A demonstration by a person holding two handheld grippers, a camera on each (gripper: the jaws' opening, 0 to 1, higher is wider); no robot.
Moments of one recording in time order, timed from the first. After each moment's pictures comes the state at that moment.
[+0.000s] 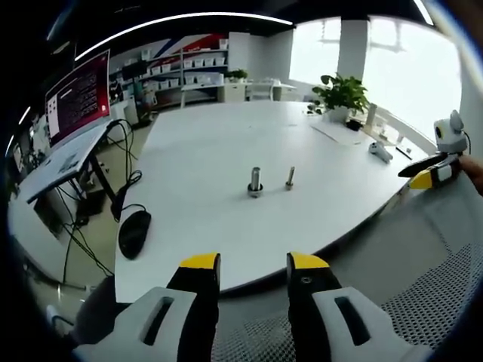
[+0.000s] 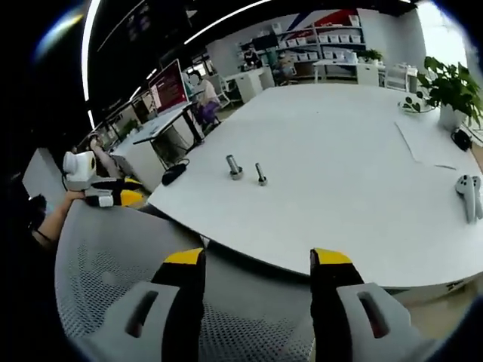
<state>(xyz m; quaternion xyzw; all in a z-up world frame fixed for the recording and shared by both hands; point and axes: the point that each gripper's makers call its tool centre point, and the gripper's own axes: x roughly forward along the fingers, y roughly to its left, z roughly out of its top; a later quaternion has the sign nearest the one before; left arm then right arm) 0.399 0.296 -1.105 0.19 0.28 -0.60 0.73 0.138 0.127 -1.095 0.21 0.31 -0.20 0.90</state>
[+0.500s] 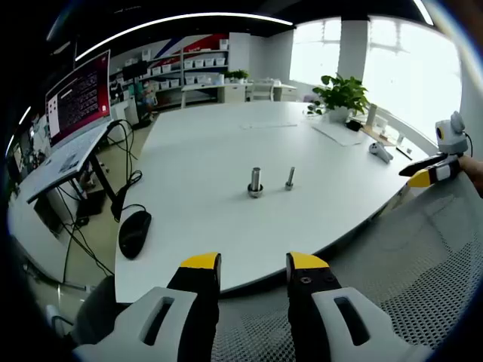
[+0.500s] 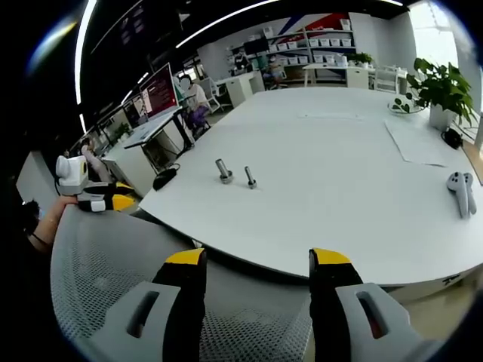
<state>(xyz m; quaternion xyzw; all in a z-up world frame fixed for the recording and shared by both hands) 0.399 0.297 -1.106 0.19 0.28 -0.60 0.73 0.133 0.122 -1.096 0.22 0.31 -0.22 0.90</state>
